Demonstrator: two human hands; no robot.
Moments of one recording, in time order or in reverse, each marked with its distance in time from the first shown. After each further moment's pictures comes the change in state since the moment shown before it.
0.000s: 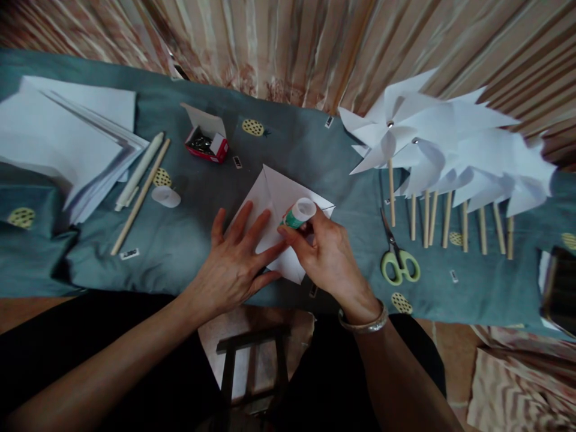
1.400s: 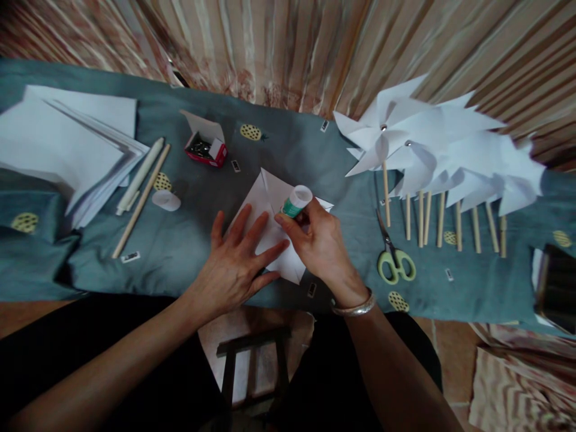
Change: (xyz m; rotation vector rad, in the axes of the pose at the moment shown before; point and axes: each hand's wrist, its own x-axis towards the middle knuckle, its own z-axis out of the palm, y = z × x) left_hand 0.000 -0.001 0.001 -0.033 0.018 0.008; right_hand 0.017 0.000 0.008 0.109 0.079 -0.024
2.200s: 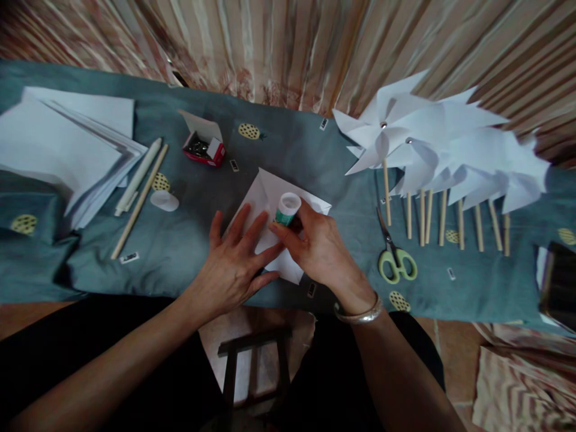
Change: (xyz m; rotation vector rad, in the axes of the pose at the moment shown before) left_hand 0.001 0.001 -0.003 -0.002 -0.028 -0.005; right_hand -0.003 -0.007 -0.009 -0.153 -0.147 -0.059
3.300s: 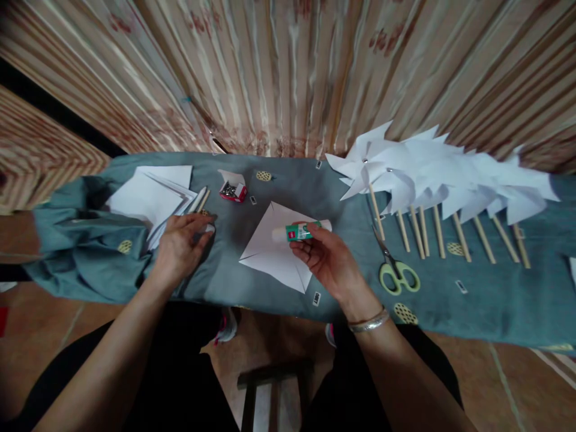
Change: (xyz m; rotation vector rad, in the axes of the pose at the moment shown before) left_hand -0.019 -0.093 -0.066 0.098 0.187 -0.414; right_hand -0.009 -0.003 -0.009 1.413 0.045 0.465
